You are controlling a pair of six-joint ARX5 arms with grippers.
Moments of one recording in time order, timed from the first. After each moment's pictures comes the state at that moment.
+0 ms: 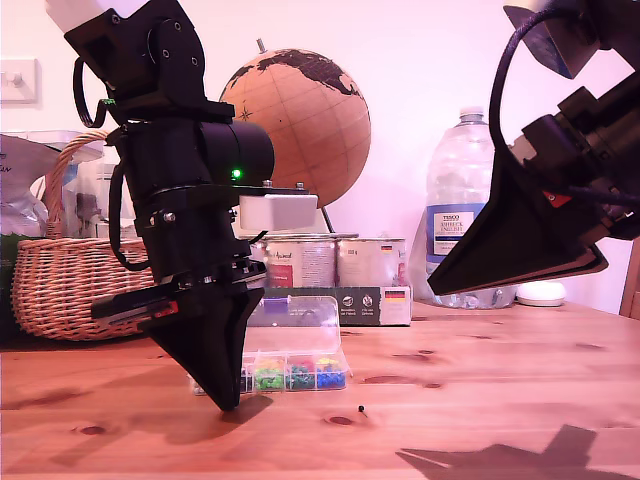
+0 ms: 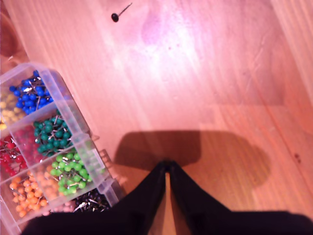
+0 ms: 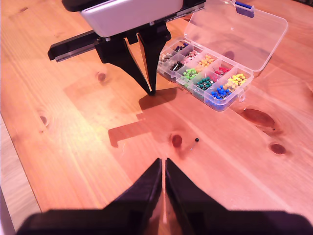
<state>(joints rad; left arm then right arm) -0.62 1.93 1.25 -0.73 0.21 1.31 0.67 1.02 0.33 0.13 -0.25 -0.05</state>
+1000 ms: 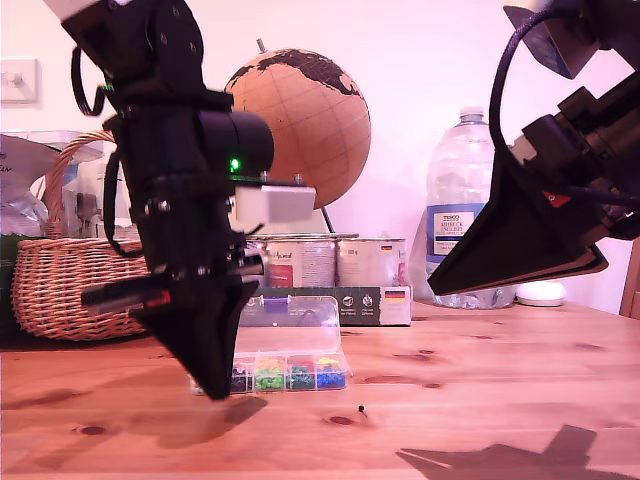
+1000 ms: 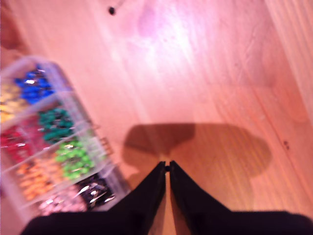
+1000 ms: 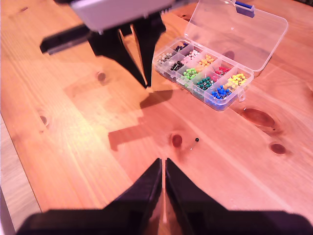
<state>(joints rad) -0.63 1.88 1.25 -0.76 0.17 1.31 0.67 1.03 0.33 0.13 -0.25 -0.05</state>
